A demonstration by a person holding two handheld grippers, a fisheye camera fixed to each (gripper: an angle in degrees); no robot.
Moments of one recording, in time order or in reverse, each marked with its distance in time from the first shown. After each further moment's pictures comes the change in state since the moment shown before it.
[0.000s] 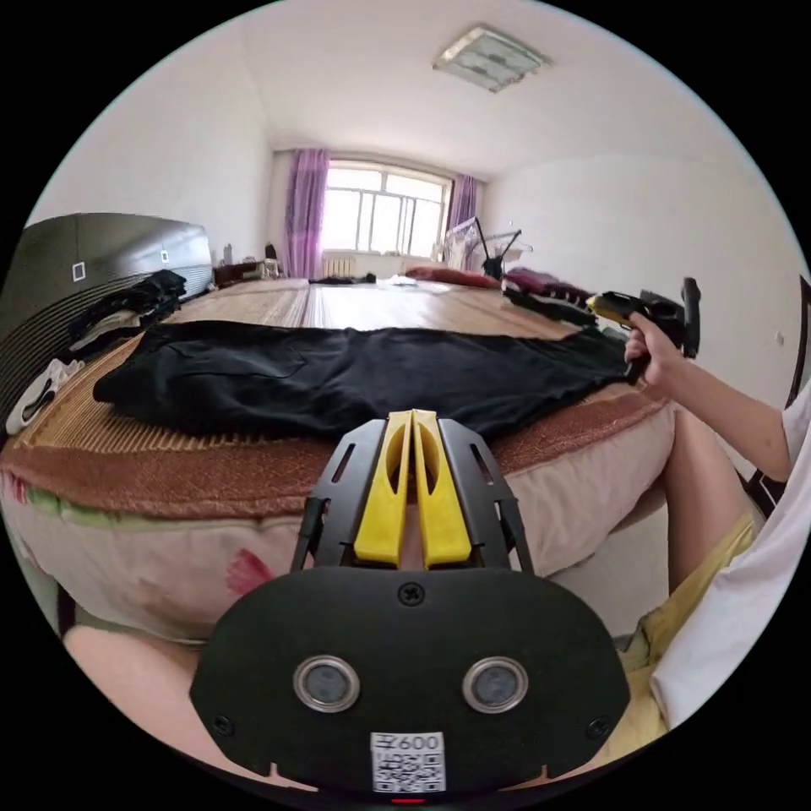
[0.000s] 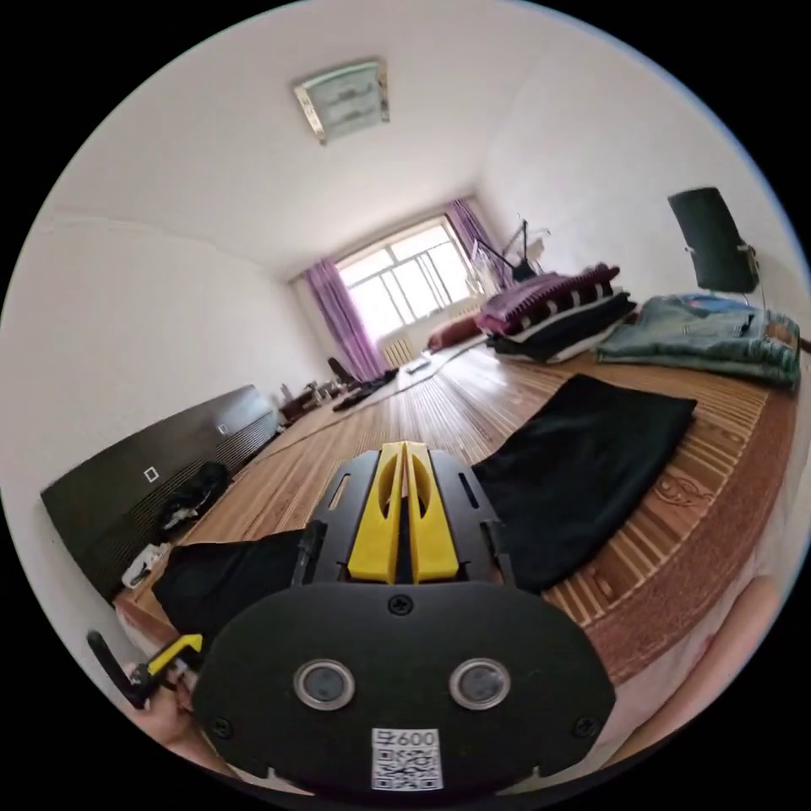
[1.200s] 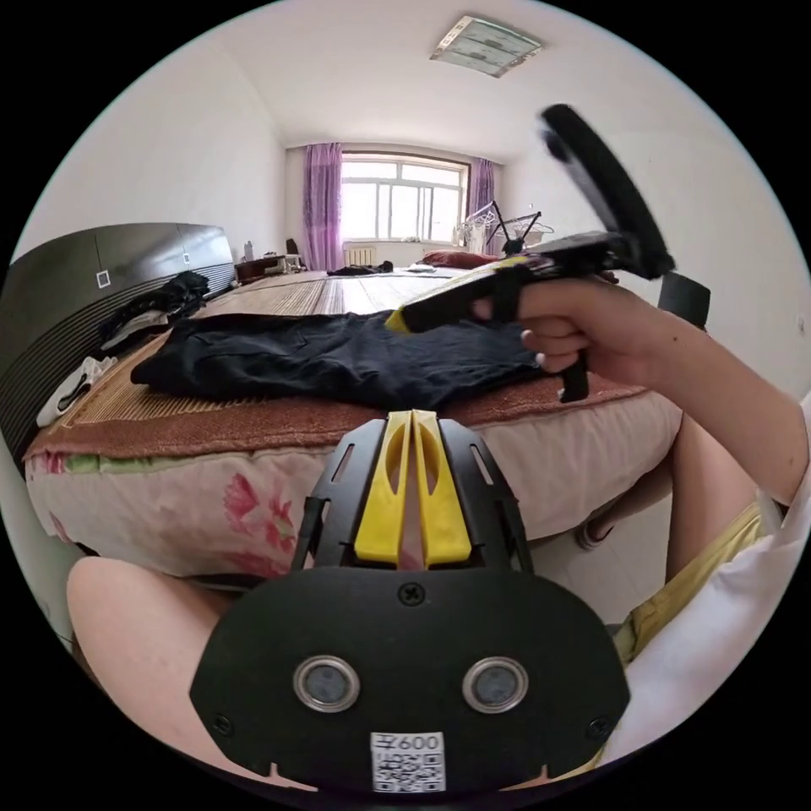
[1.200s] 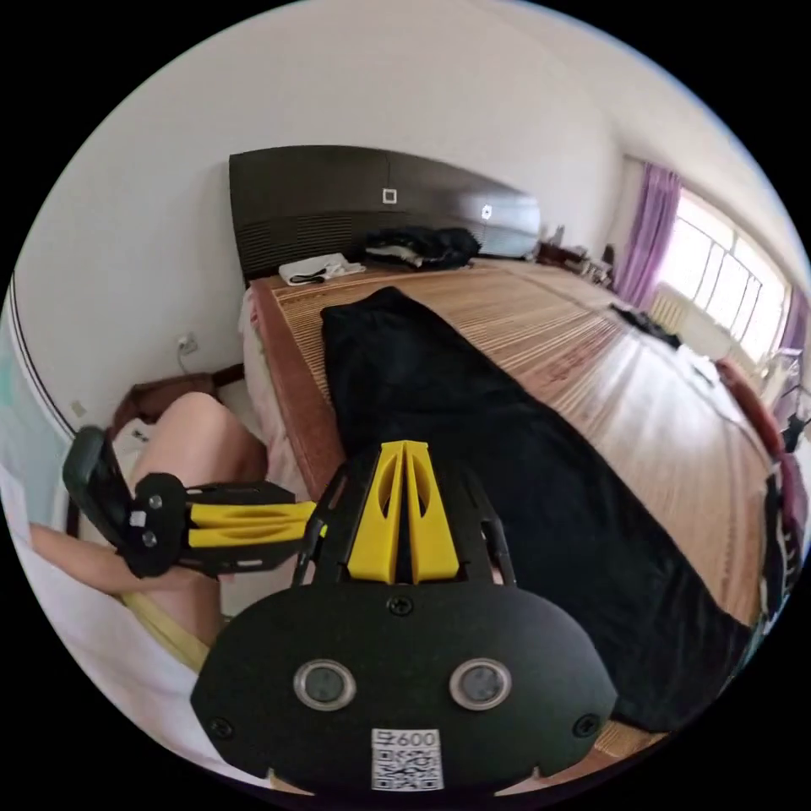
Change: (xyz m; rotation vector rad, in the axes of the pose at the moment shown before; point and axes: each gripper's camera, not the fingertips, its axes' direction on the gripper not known) left arm 0.052 0.090 0.020 -0.102 -0.105 0.020; right arm -0.175 0.522 0.183 -0.747 -0.651 -0.758
